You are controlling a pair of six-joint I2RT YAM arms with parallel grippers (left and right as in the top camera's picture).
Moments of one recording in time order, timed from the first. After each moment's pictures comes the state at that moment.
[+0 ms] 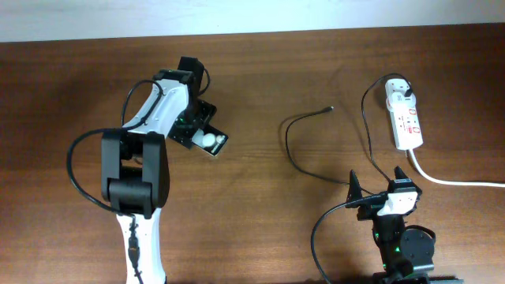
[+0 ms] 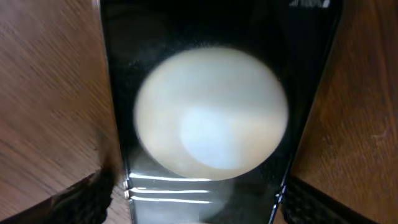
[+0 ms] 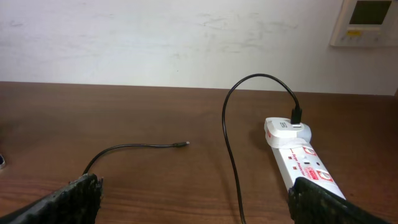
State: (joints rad) left arm -0.18 2.29 1.78 -1.04 0.01 -1.17; right arm 0.07 0.01 0.01 -0.07 0.02 0.00
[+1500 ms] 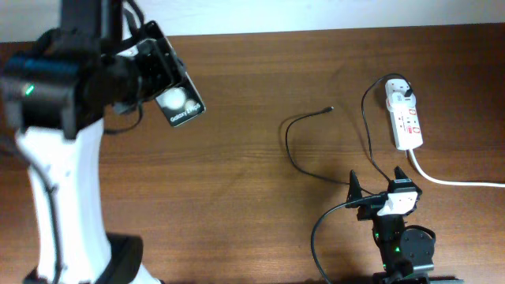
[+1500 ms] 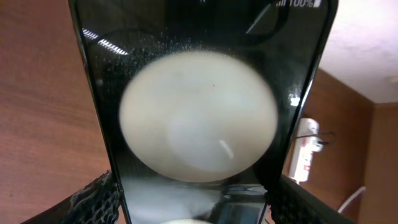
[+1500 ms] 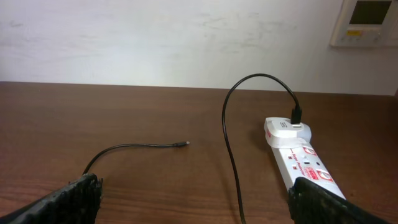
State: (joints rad) left arm -0.18 1.79 2.58 -1.69 0.12 -0.62; right arm 0.07 0.01 0.01 -0.07 0.02 0.00
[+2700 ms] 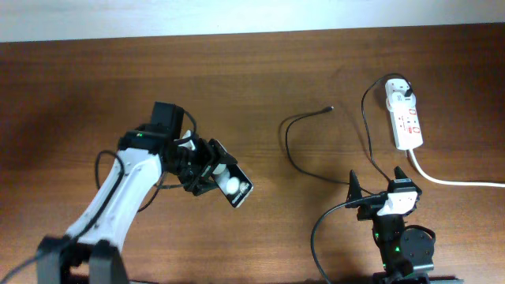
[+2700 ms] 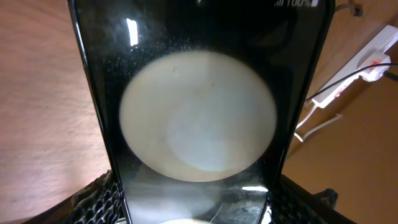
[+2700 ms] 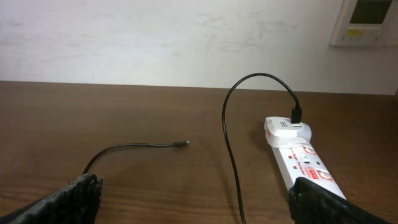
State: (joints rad) left arm -0.18 1.58 1.08 -0.87 0.67 -0.87; right arm 0.07 0.02 0.01 -0.07 0.02 0.00
